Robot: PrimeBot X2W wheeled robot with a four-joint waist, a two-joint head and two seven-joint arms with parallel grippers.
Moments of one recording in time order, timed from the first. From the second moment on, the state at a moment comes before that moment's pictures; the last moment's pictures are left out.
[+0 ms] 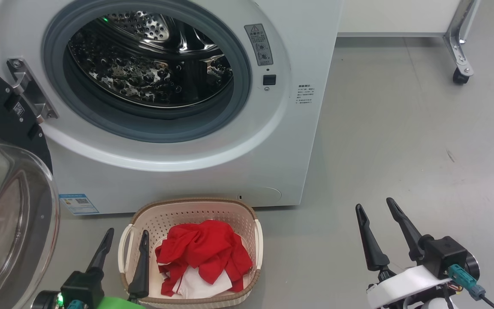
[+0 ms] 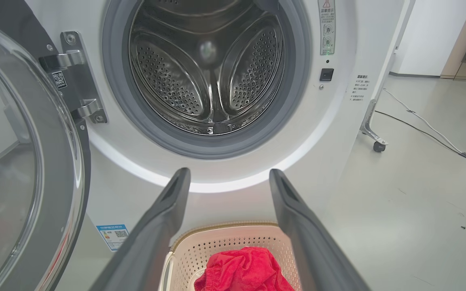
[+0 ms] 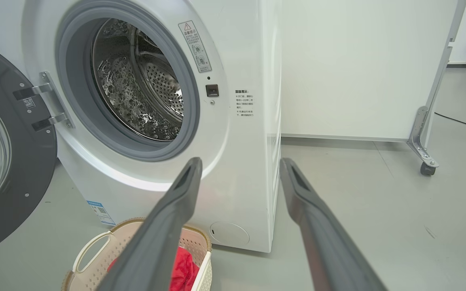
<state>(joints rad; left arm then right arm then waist) 0.06 0.05 -0.16 0.17 -0.25 -0.01 -0.25 0.05 -0.04 0.18 0.13 0.24 0.10 -0.26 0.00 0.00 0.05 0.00</state>
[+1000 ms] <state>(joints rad) 0.11 0.05 -0.17 0.09 -0.24 0.01 -0.23 0.08 -0.04 0.19 0.12 0.24 0.09 -0.26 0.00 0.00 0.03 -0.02</state>
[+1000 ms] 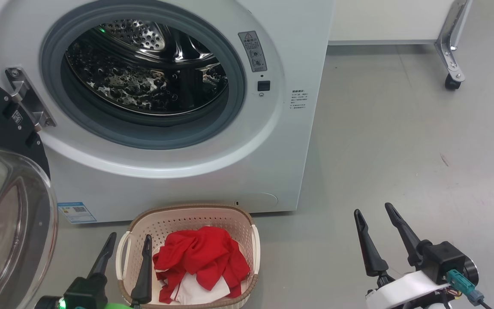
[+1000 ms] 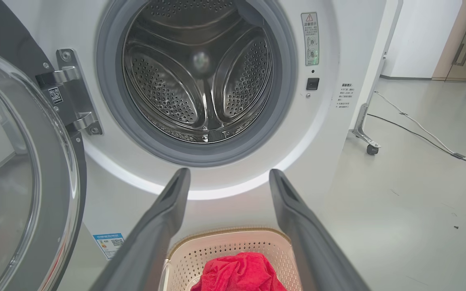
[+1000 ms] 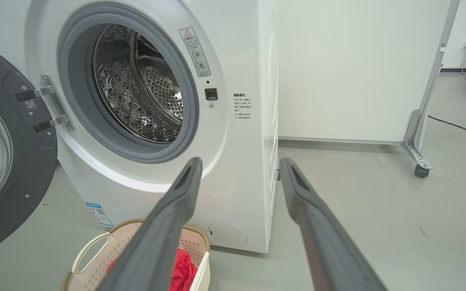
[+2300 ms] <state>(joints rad) 0.13 0.06 -0.18 0.03 -0.22 0.02 -0.21 0.09 -0.04 0.19 0.11 0.24 0.09 -0.26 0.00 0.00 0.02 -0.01</state>
